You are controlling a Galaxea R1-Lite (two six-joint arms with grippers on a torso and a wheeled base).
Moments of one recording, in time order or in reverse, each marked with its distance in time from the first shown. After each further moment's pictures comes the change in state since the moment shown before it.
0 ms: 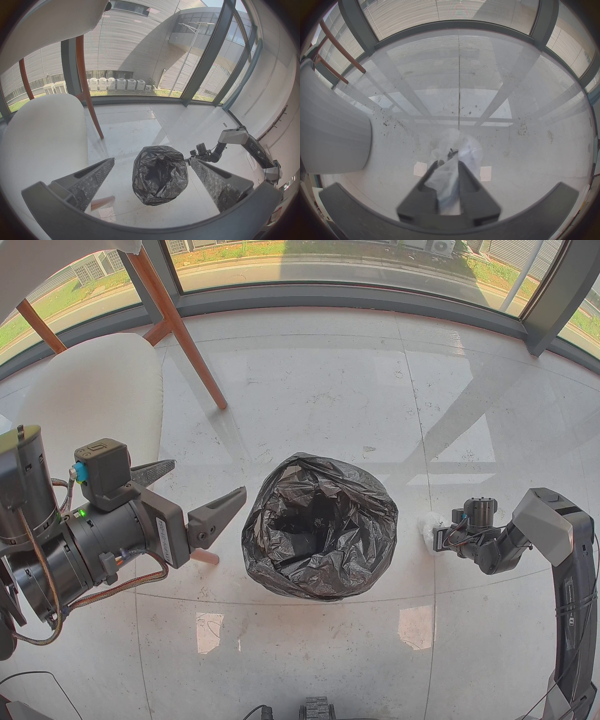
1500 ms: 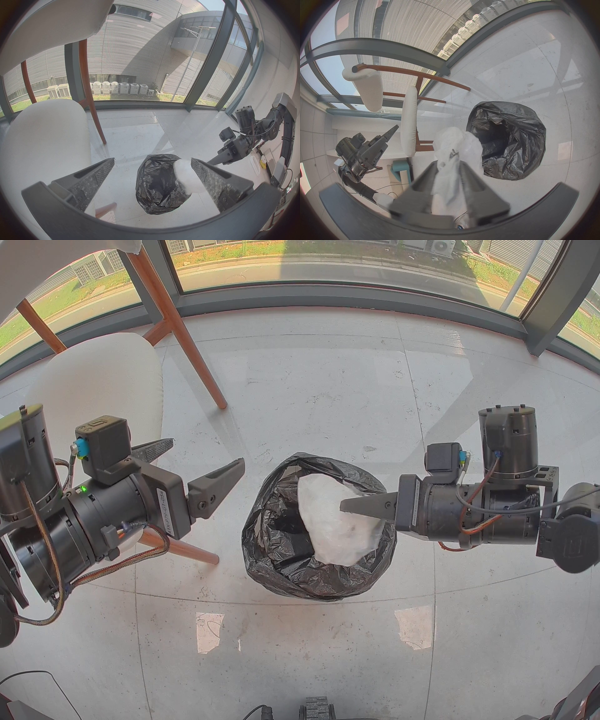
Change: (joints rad) left arm 0.033 0.032 -0.052 -0.034 -0.006 0.002; right arm 0.605 -0.896 0.303 0.435 0.267 0.602
